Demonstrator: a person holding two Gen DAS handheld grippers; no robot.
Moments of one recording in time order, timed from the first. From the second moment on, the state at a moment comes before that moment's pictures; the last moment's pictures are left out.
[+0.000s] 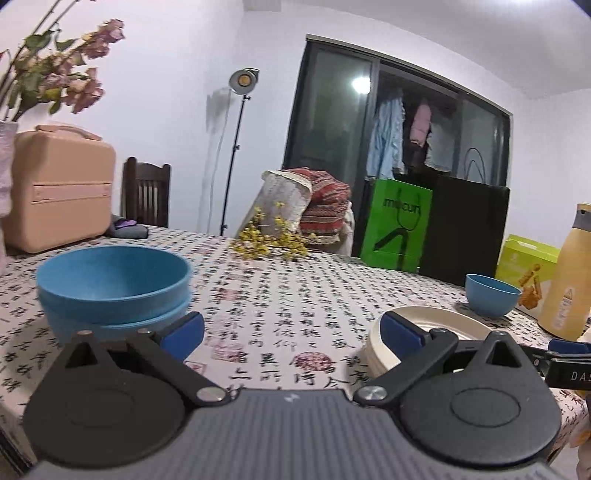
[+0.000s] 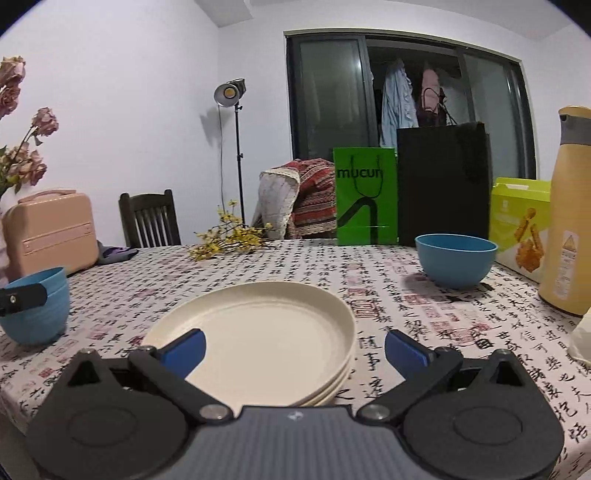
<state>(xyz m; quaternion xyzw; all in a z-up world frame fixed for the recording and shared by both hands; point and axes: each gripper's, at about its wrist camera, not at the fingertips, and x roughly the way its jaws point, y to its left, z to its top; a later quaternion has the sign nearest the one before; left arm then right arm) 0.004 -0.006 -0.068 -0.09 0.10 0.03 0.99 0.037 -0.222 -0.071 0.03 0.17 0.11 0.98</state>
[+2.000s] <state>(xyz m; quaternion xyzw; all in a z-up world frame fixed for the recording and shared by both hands) 0.088 -0.120 -0.038 -0.06 0.12 -0.15 0.98 0.042 -0.302 -0.035 0.07 0.13 -0.02 0.99</state>
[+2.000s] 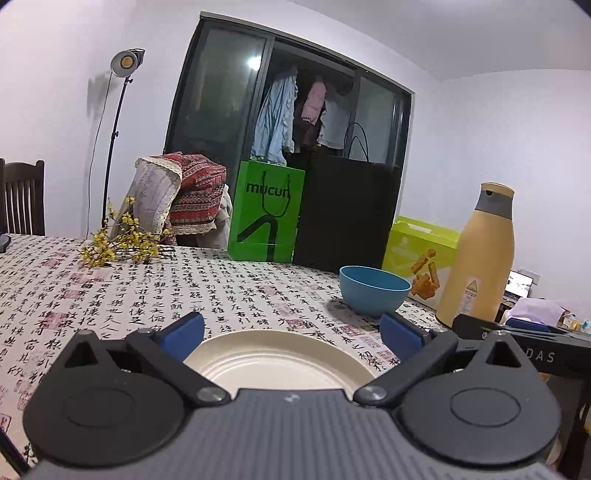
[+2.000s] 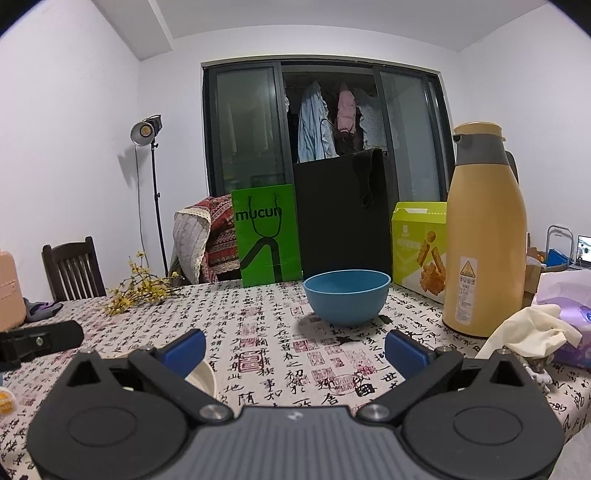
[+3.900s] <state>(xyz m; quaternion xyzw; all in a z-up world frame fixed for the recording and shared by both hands) 0.304 -0.220 0.026 -0.04 0.24 -0.13 0.96 0.240 -0.385 0.000 0.13 0.19 -0.06 0.97</state>
